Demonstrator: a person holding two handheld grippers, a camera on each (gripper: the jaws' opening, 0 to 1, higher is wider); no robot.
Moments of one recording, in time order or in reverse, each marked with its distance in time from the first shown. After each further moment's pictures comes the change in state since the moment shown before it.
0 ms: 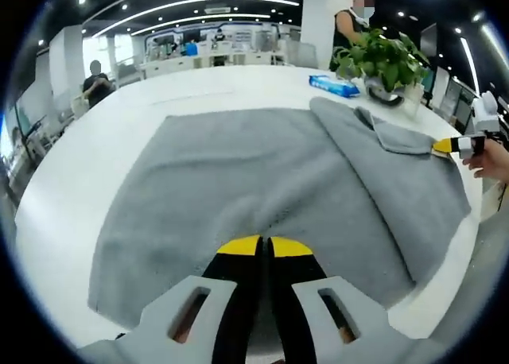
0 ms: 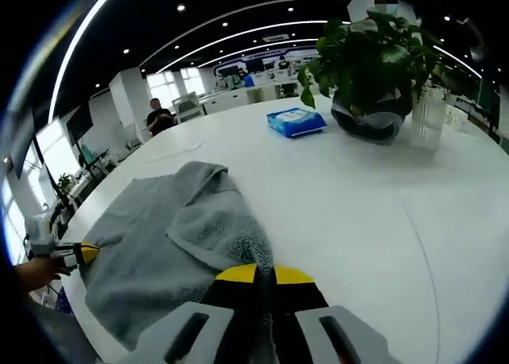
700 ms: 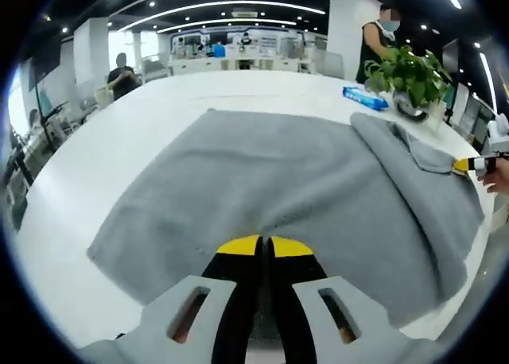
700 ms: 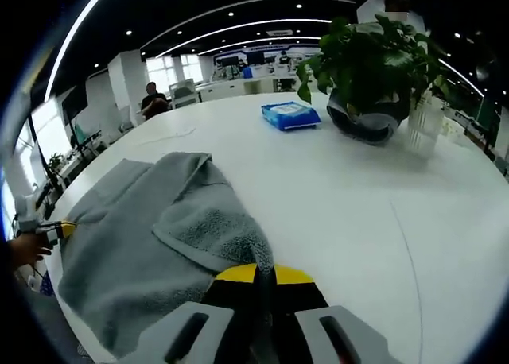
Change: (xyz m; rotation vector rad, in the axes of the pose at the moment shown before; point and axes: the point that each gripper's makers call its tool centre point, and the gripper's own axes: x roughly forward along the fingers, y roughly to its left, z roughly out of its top) left arm -0.022 0.054 -0.011 -0.083 -0.040 0.112; right arm 0.000 -0.014 -0.008 -0.085 0.034 -0.073
